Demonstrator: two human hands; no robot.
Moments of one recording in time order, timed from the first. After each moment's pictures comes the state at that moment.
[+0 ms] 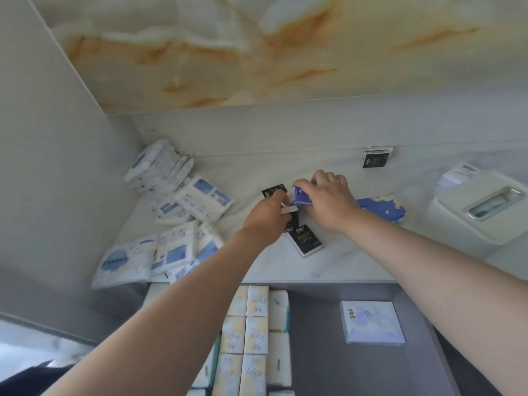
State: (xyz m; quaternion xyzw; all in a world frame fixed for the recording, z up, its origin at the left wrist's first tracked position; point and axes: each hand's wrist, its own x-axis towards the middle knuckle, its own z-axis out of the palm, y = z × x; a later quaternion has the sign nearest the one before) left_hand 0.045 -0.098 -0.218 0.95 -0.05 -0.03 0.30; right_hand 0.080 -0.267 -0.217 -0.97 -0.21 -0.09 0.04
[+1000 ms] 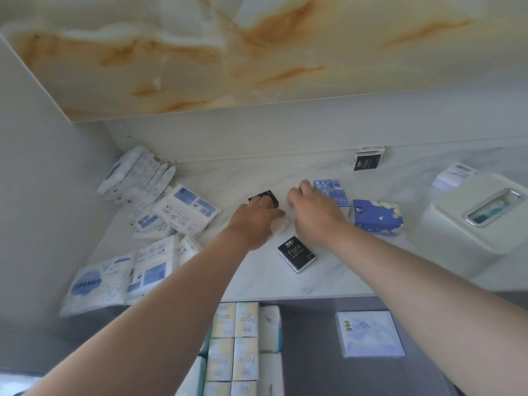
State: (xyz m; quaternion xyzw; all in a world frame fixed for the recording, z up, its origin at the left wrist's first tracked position) left_hand 0.087 -0.086 -0.240 0.98 -0.21 -0.04 -0.01; right_hand 0.082 -0.256 -0.226 -0.98 -0.17 -0.04 0.07
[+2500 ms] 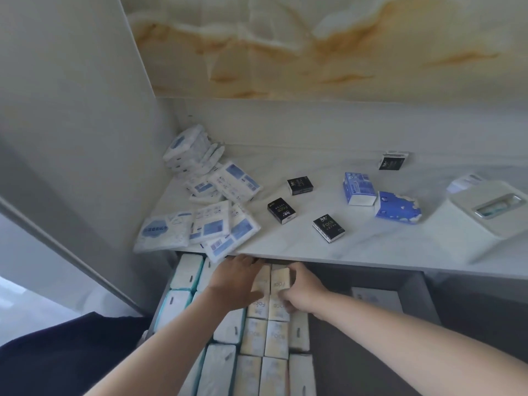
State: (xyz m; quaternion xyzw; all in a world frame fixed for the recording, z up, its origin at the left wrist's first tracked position) left_hand -0.103 0.025 -0.291 0.98 -0.16 -0.08 -0.03; right_hand -0.096 -0.162 -0.299 -0.84 0.07 0.29 0.44
